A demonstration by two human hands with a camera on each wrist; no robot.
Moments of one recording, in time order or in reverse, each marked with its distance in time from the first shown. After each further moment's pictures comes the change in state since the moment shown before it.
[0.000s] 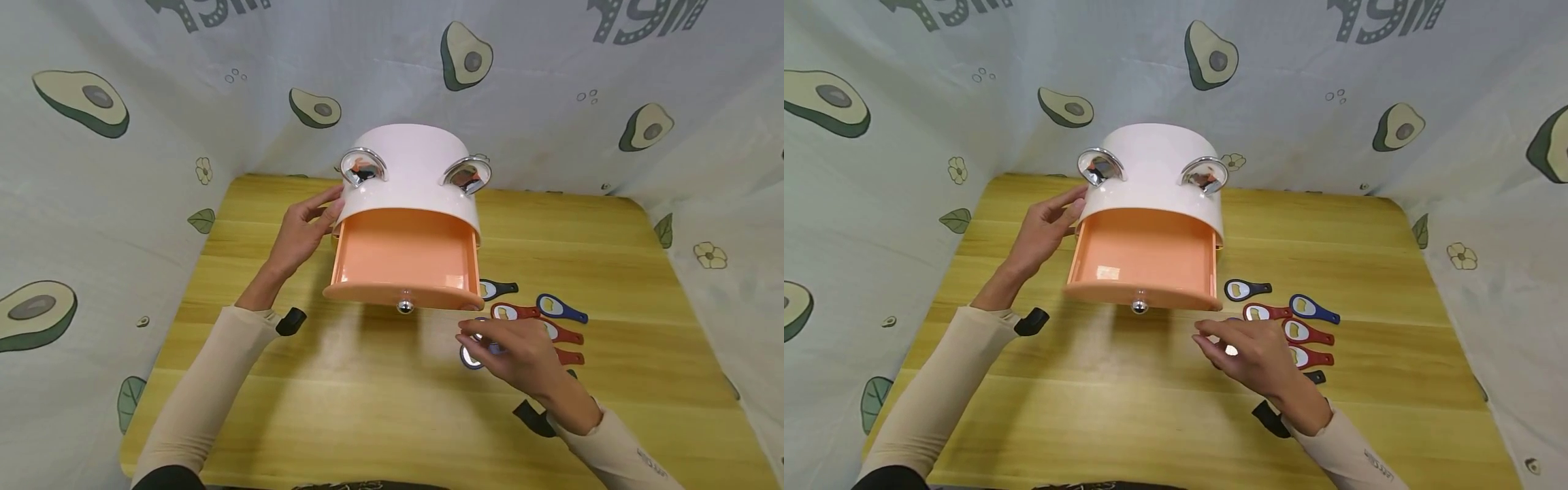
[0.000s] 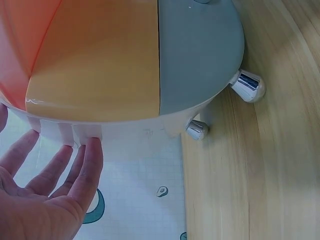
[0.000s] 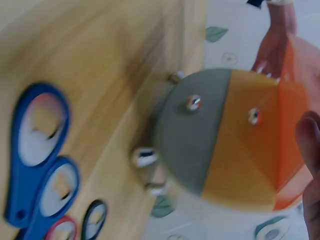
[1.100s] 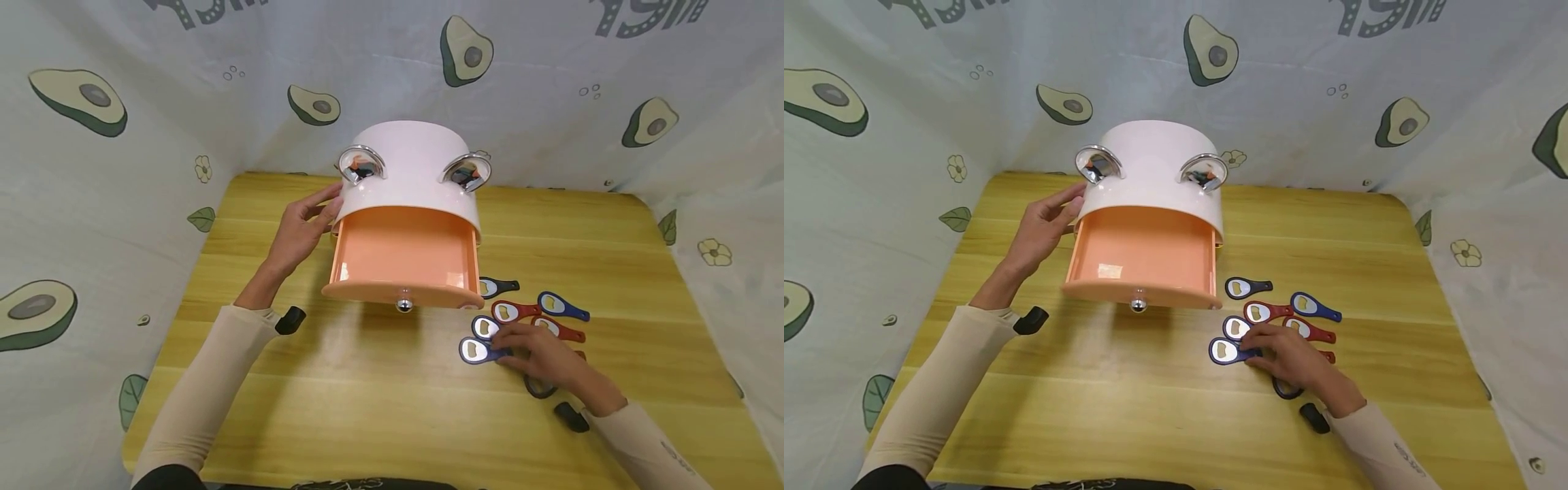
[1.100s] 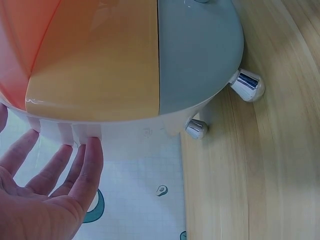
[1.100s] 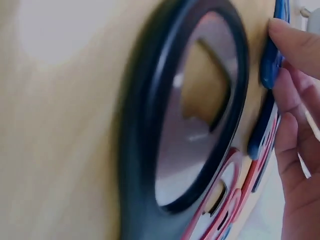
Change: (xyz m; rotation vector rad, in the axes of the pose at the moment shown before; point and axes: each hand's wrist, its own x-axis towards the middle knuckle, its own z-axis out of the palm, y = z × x) left_hand 0.000 -0.001 0.001 0.012 0.000 -0.006; right_hand -0.104 0.066 -0.016 0.136 -0.655 0.377
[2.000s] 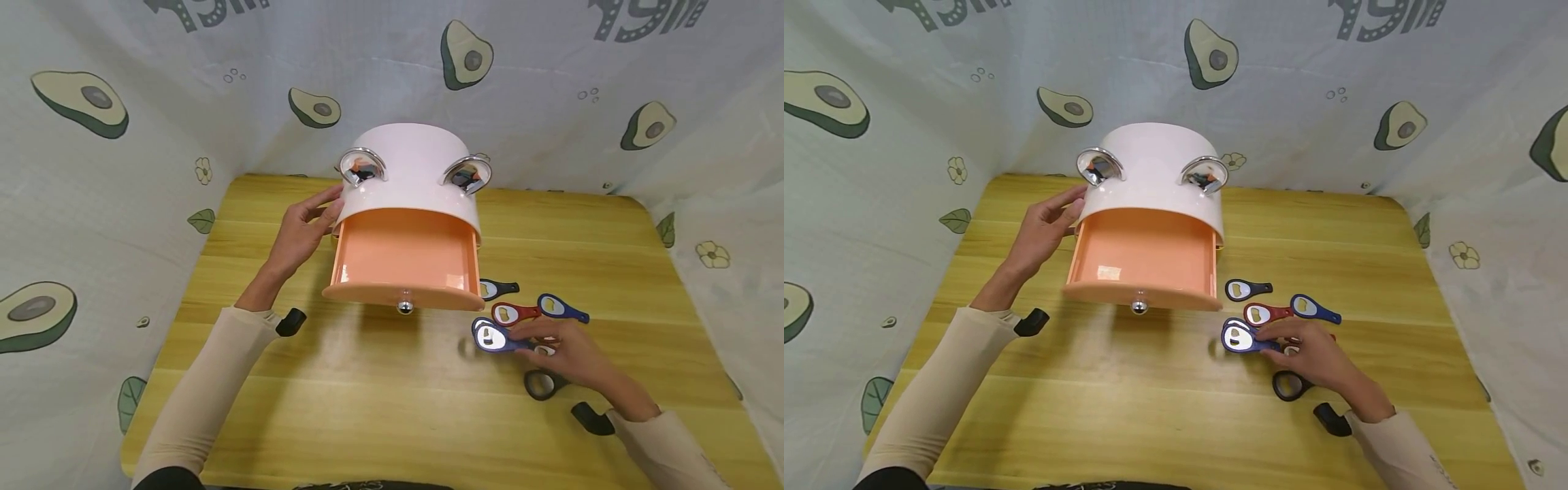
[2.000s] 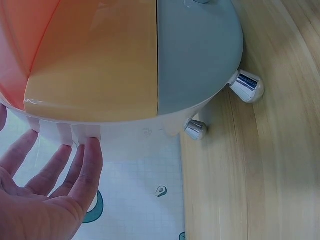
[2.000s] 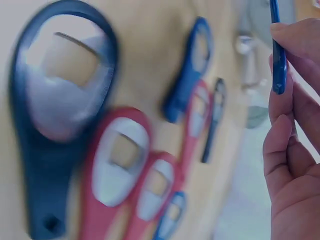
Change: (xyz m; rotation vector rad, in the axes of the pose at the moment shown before) left_hand 0.000 0.001 -0.001 0.008 0.004 -0.014; right_hand -0.007 -0.008 -0.034 0.146 0.198 0.036
